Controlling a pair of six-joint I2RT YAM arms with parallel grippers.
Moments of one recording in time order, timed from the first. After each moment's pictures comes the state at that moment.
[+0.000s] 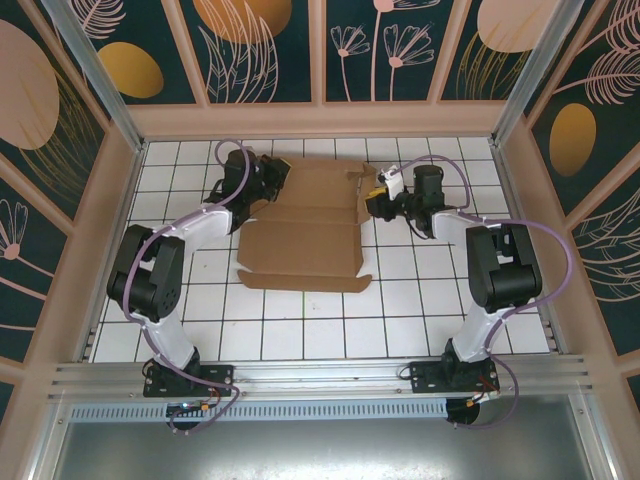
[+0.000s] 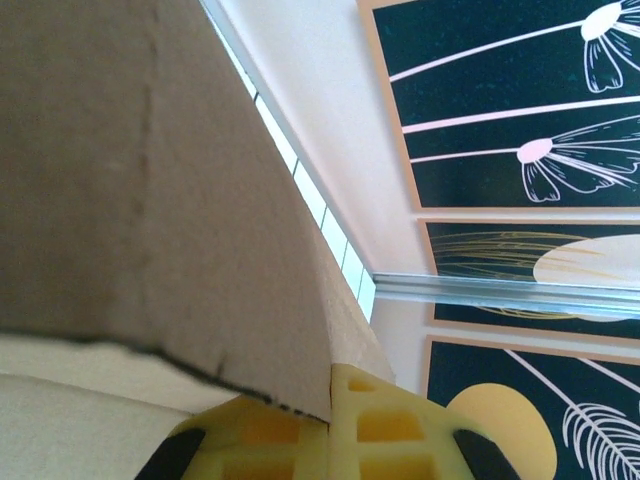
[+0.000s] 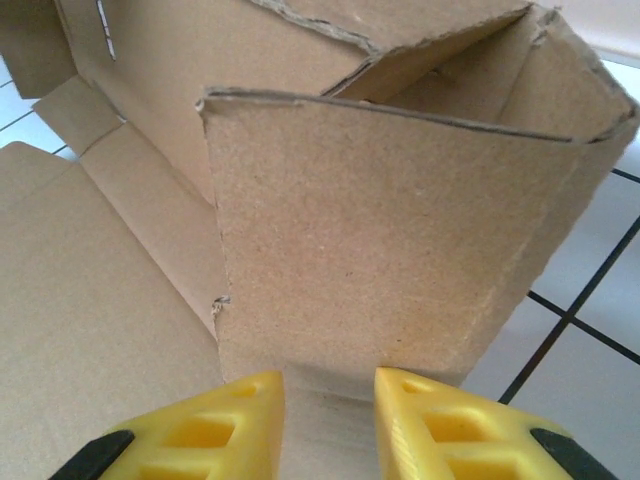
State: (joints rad) left arm -0.36 1.79 1.14 0.30 0.26 -1.36; right arm 0.20 1.77 0.97 0.22 -0.65 -0.21
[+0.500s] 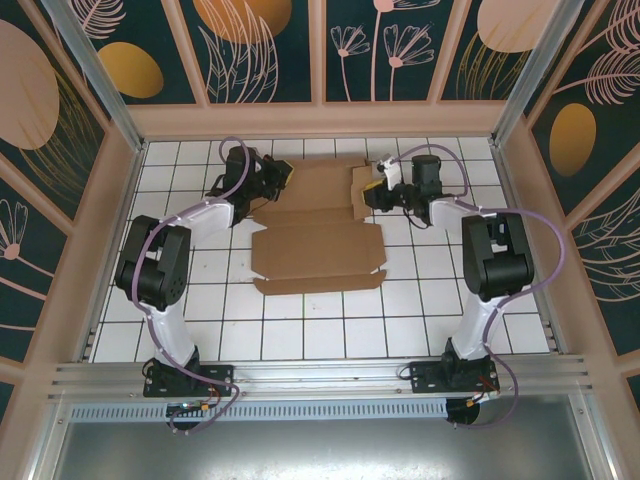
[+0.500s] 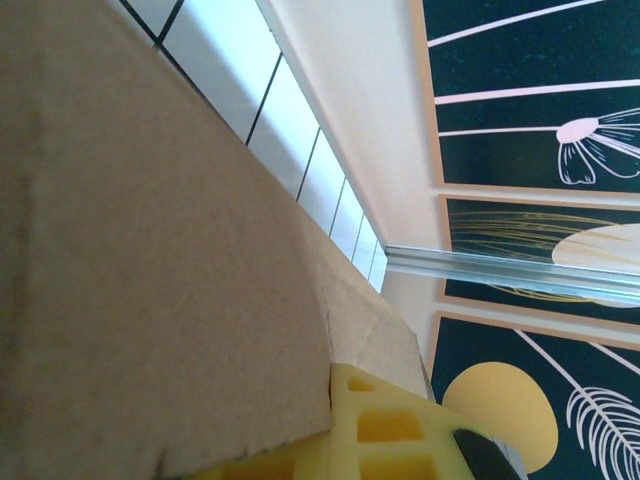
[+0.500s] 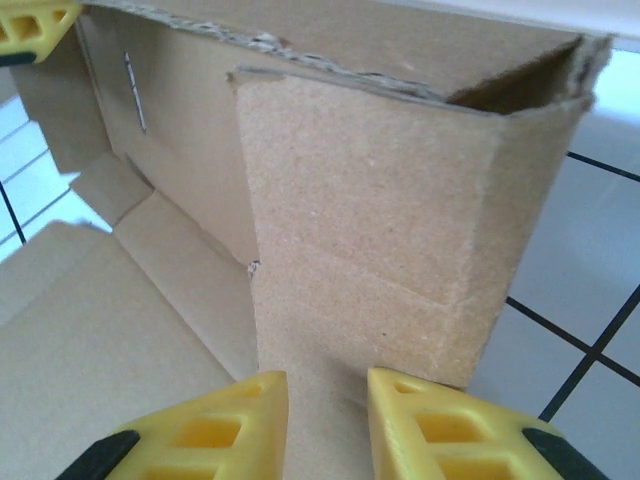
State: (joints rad) left arm -0.33 1.88 1.21 0.26 0.36 -1.36; right arm 0.18 1.88 1.13 0.12 -0.73 -0.15
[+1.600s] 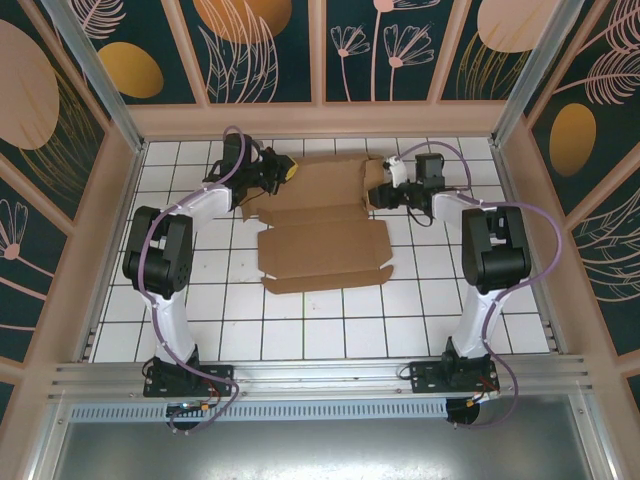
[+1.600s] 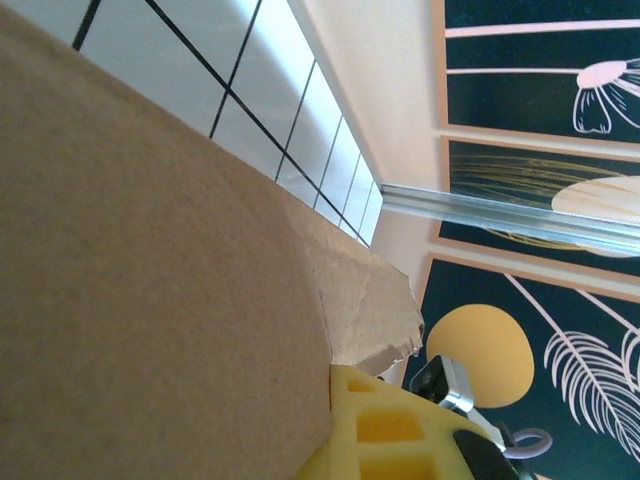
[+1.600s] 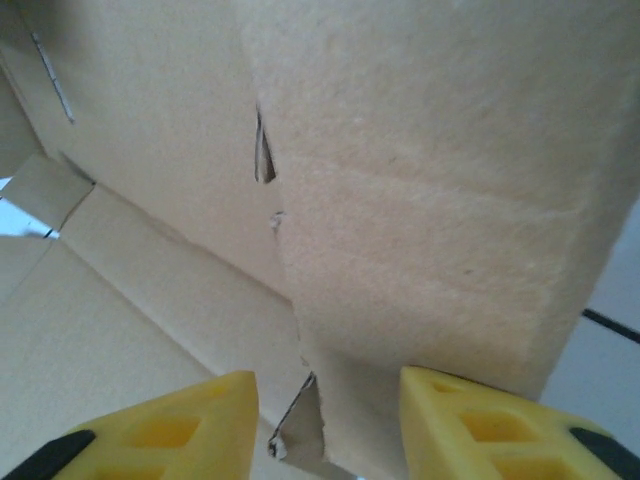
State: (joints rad) left arm -0.28 1.97 1.37 0.13 0.59 -1.34; right arm 0.15 1.92 1.16 0.01 -0.68 -0.13
